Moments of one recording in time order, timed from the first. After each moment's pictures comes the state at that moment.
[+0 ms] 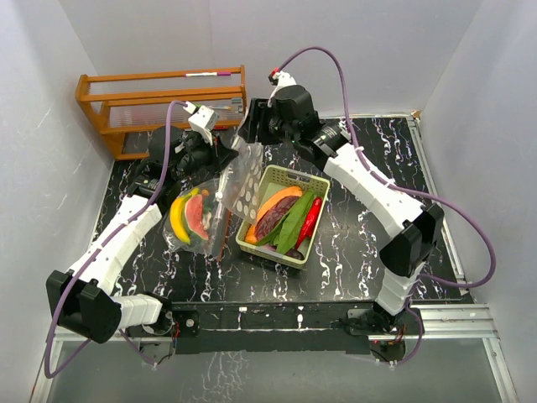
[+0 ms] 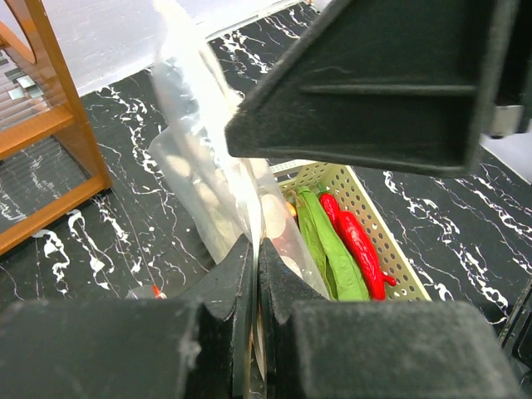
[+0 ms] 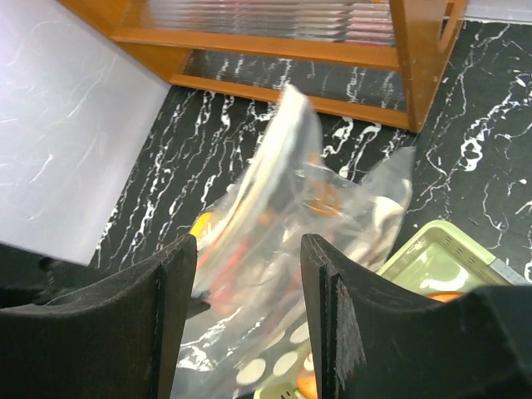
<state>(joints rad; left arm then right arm) -0.36 1.26 1.15 -0.12 0.43 -0.10 0.68 1.80 1.94 -0.51 0.01 0.50</state>
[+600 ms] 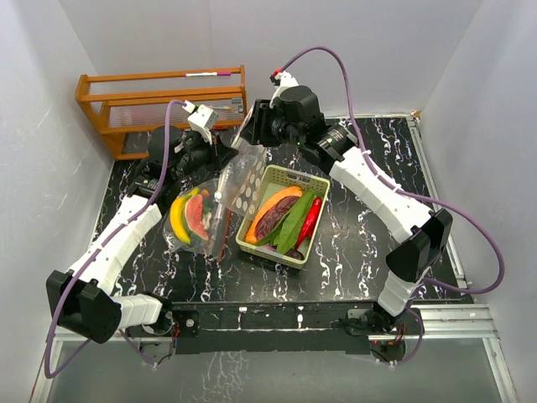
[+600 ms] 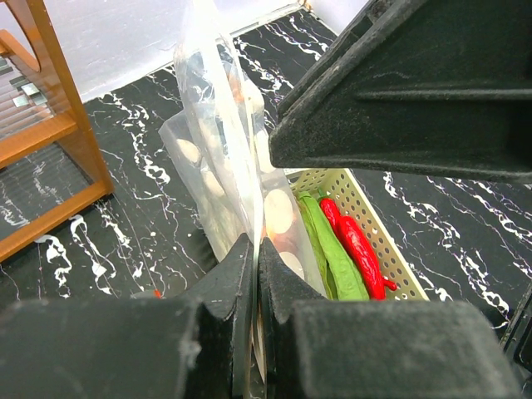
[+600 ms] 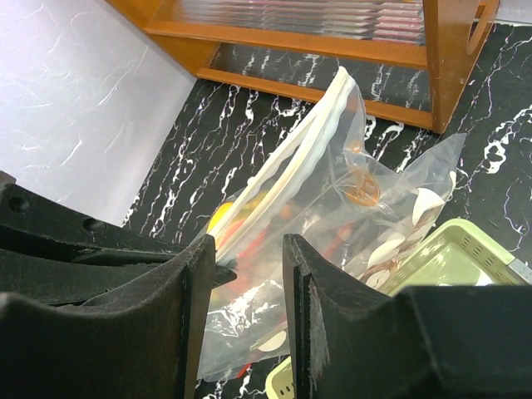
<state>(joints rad) -0.36 1.26 1.15 -0.10 0.43 -0.10 0.68 1.73 1.88 -0.48 -0.06 0.50</state>
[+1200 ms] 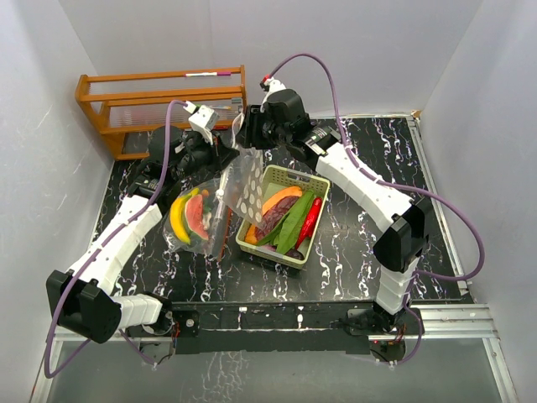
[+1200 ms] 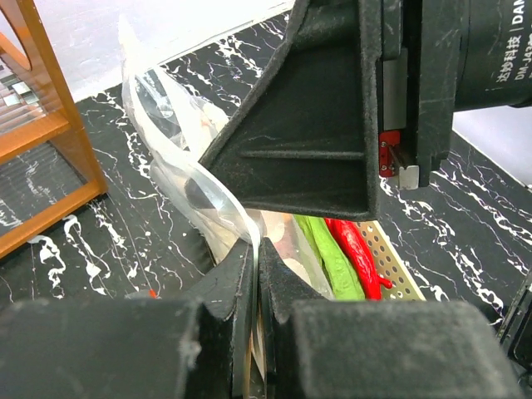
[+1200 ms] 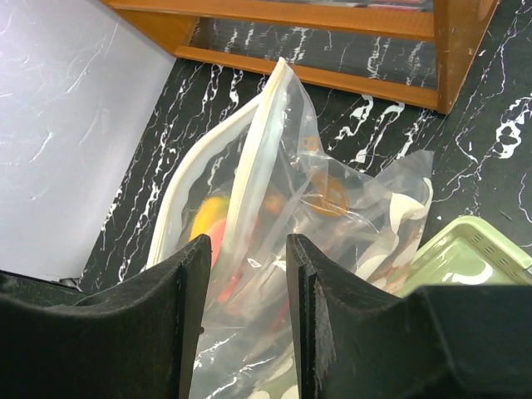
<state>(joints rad) -0.37 1.26 1.15 -0.10 0.44 -0.11 0.68 1.84 1.92 -0.49 -0.07 0.51</state>
